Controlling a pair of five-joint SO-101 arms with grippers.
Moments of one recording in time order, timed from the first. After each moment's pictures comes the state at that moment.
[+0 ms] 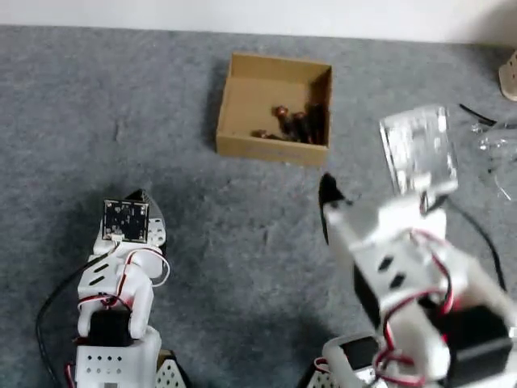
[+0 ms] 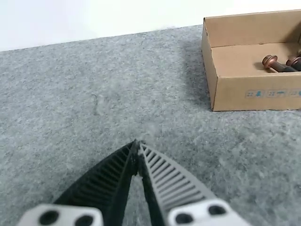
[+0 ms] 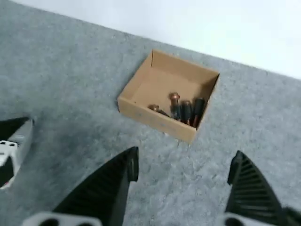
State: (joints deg) left arm -5.2 -103.4 95.8 38.5 -3.0; right arm -20.2 -56.4 3.3 89.4 5.1
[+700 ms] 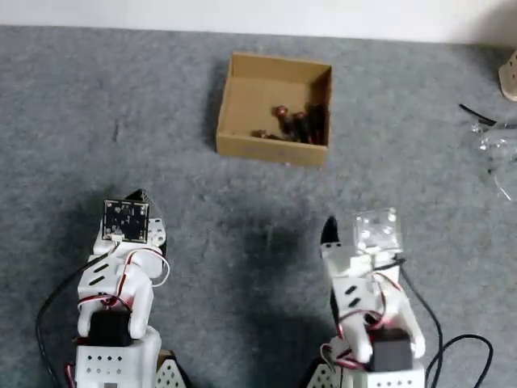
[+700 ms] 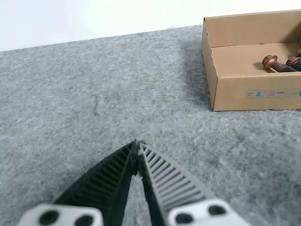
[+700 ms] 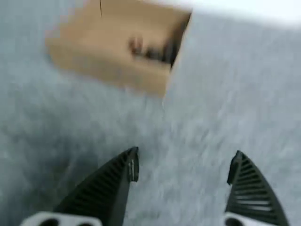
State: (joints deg) left arm -5.2 -103.4 95.8 38.5 -3.0; right arm -9.1 -104.6 85.1 57.5 9.1
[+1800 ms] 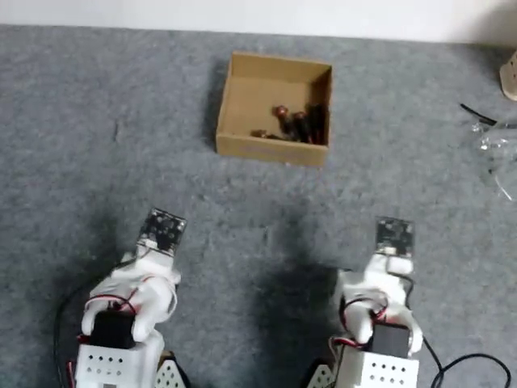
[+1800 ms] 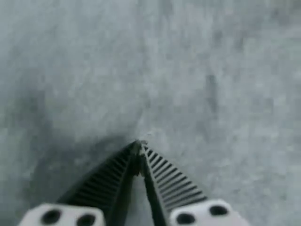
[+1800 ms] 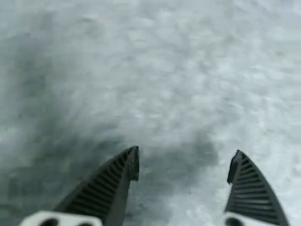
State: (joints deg) left arm -1.5 -103.4 95.8 72.6 -10.4; right arm 6.9 -104.7 95.6 71.1 0.7
